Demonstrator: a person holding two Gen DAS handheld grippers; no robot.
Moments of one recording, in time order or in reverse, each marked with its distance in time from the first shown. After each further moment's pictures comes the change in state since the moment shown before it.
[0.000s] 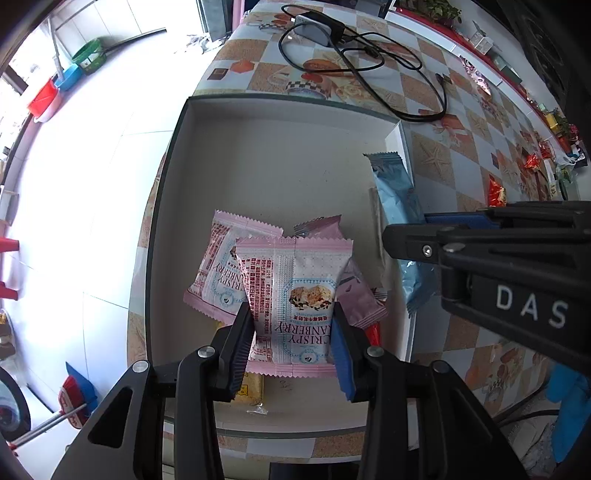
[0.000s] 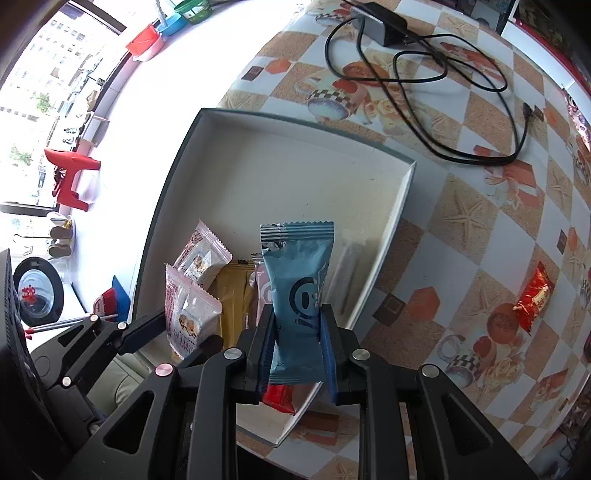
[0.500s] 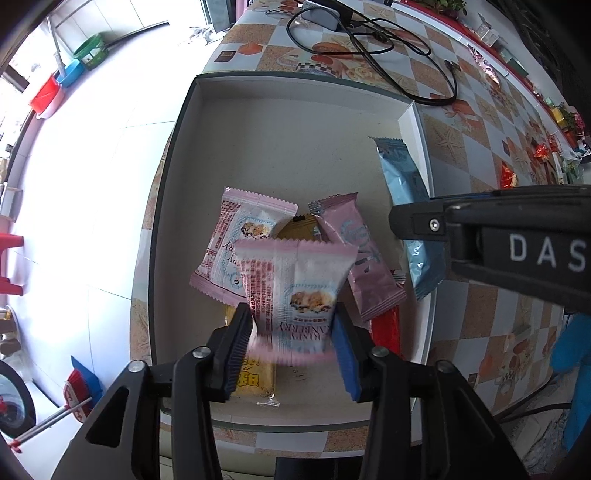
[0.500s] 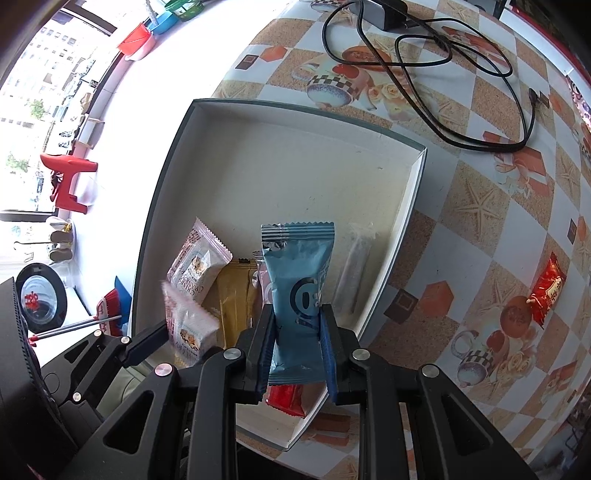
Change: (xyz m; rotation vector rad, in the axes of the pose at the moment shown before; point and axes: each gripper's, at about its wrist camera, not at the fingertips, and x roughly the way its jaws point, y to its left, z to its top) left arm 0.009 0.004 -0.008 0.002 0.033 0.034; right arm 0.009 0.002 0.000 0.040 0.034 0.005
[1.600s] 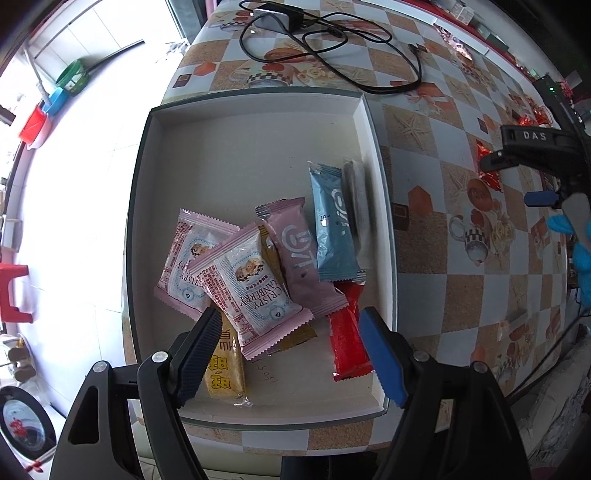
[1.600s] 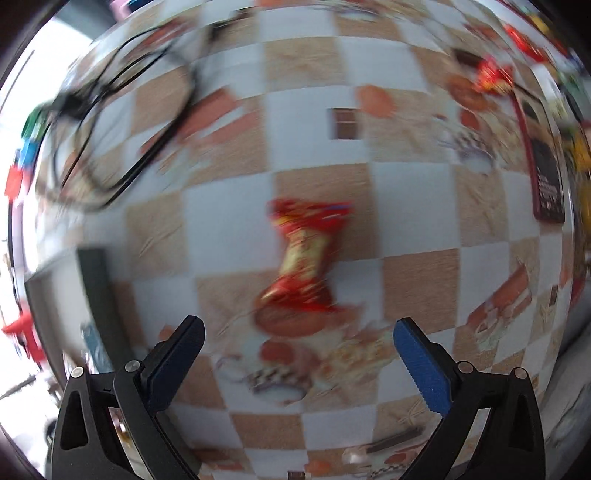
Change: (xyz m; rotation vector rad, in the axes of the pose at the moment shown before) left arm -0.011 -0.040 0.004 0.109 -0.001 0.017; right arm -0.032 -0.248 -0.025 0.625 -0.041 -0.145
